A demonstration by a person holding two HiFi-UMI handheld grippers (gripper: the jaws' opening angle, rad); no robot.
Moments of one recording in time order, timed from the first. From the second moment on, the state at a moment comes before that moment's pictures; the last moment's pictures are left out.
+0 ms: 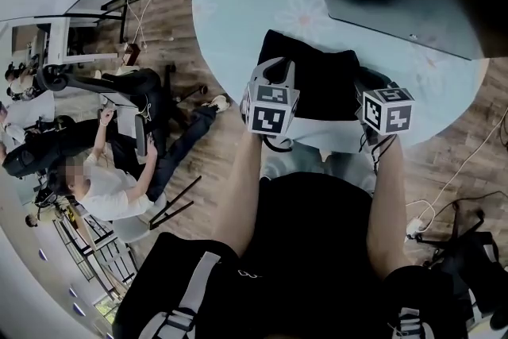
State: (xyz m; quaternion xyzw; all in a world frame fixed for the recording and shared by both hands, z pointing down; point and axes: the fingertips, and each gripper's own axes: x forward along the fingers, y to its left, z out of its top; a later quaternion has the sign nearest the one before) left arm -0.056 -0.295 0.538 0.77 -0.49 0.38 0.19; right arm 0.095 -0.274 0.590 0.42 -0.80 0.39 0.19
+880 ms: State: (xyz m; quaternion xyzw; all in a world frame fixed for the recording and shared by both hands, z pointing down) left arm -0.160 -0.219 0.565 0.73 -0.51 0.38 0.25; right arm 0.095 -0.277 0.585 0.44 -0.78 0.37 0.23
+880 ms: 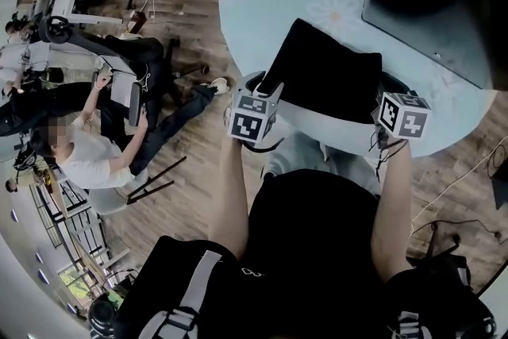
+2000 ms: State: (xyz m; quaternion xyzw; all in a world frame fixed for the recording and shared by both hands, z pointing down) left arm -0.175 -0.227 0.592 0.69 -0.55 0.41 0.20; right arm 0.099 -0.289 0.548 0.45 -0.80 0.33 0.23
